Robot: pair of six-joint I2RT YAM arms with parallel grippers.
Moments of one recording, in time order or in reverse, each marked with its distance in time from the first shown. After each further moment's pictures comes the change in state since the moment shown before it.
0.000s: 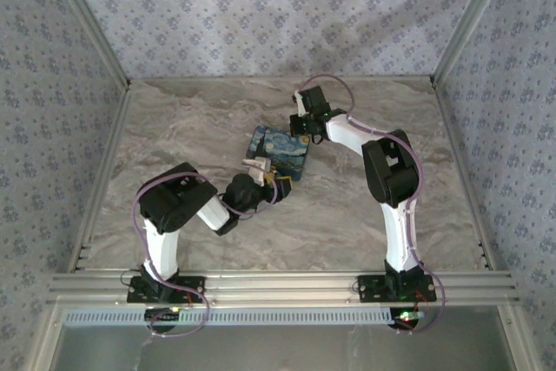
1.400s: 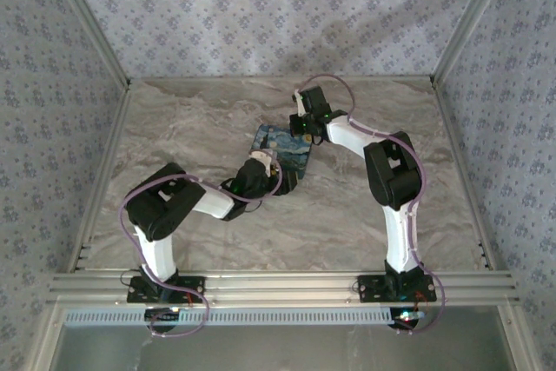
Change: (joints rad) left arm -0.012 -0.098 0.163 -0.456 -0.021 -0.085; right arm 0.010 -0.037 -0.037 0.033 0.015 0.004
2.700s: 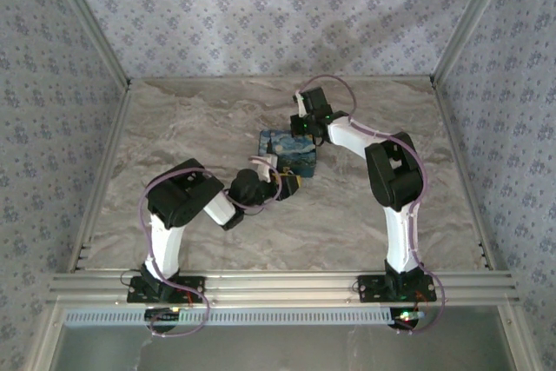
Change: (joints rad) left arm 0.005 0.171 -0.071 0.481 0.178 -0.096; right arm -0.003 -0.014 -0.024 0.012 -0.002 0.000
